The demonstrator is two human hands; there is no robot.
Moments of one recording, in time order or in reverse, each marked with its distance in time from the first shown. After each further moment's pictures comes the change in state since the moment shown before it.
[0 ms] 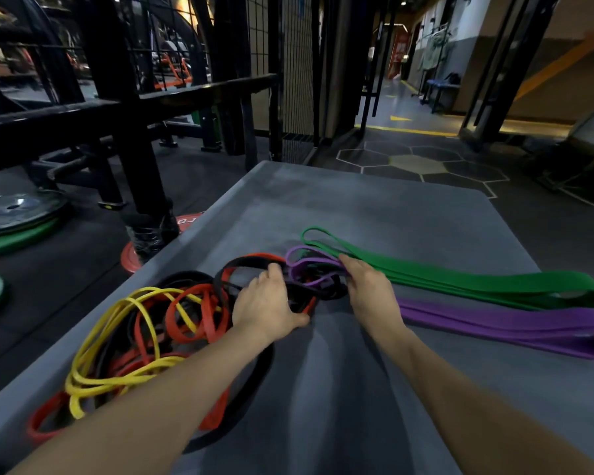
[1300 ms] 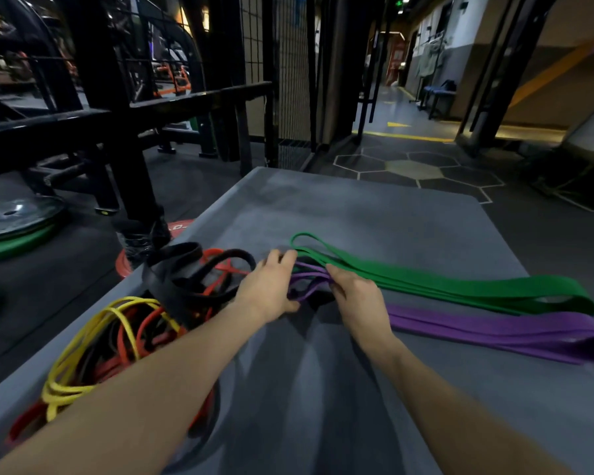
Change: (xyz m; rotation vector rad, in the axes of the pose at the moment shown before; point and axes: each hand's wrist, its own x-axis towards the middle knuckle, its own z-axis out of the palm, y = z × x) left_hand 0.034 0.014 -0.006 0.067 -0.060 0.235; right_hand -0.007 -0.003 -0.011 0.063 0.042 -0.040
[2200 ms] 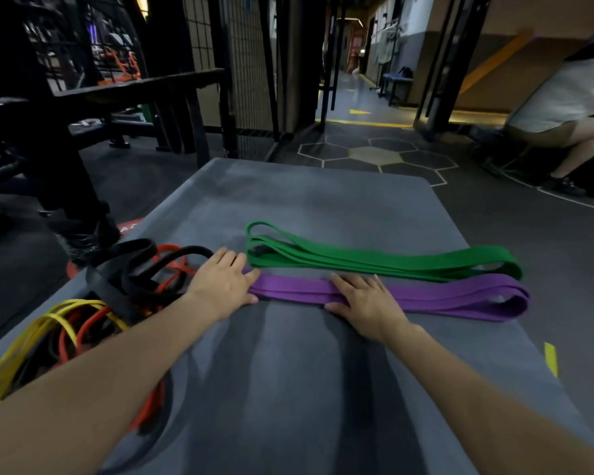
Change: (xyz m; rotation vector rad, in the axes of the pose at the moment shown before) left_hand -0.004 0.004 -0.001 0.708 -0.078 0.285; right_hand -0.037 0.073 -0.041 -0.362 -0.383 0.052
